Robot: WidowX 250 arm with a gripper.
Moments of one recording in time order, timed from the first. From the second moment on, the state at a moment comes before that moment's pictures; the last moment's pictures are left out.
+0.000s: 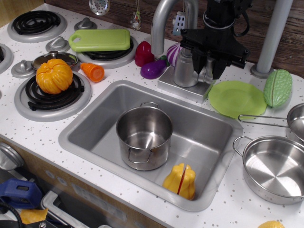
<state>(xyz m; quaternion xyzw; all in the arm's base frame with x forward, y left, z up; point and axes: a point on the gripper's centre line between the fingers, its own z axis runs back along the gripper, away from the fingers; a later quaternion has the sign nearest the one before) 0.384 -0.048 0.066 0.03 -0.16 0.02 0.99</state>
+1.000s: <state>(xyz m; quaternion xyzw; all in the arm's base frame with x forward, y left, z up) 0.383 -0.055 0.044 0.01 -0.10 0.05 0.99</state>
